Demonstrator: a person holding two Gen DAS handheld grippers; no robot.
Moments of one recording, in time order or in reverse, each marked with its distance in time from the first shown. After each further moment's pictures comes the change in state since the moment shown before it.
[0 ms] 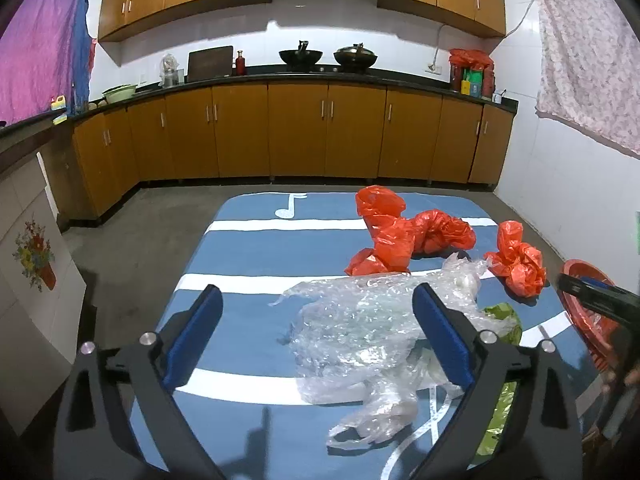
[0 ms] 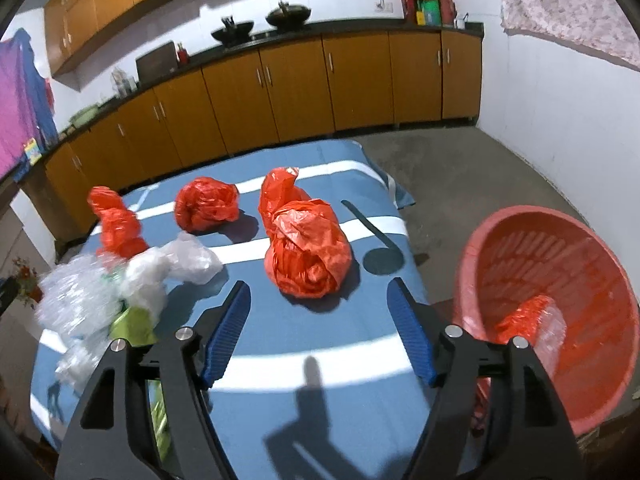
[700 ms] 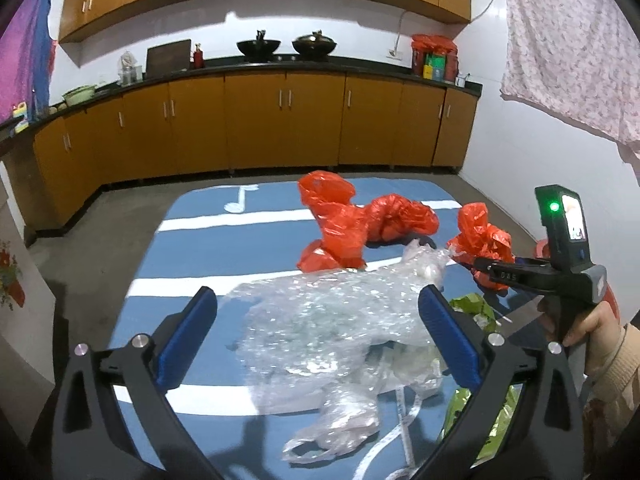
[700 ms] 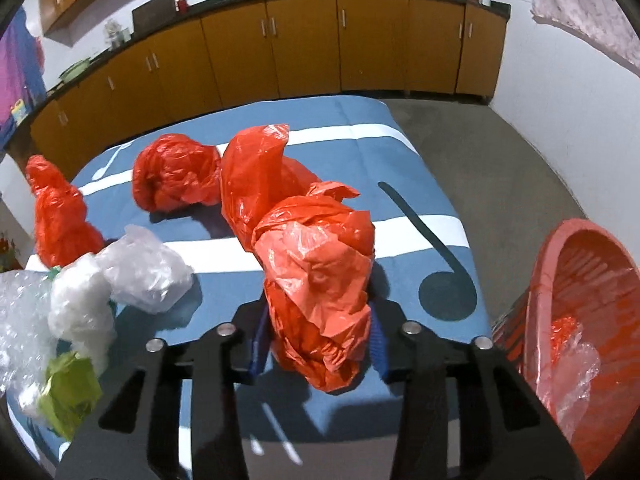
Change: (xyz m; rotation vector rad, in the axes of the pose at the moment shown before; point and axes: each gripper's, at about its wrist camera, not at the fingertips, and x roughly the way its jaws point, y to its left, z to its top) left arm 0.027 -0.030 0.000 0.060 0.053 -0.135; right arm 0.062 0.016 0.005 -0.083 0.128 -0.009
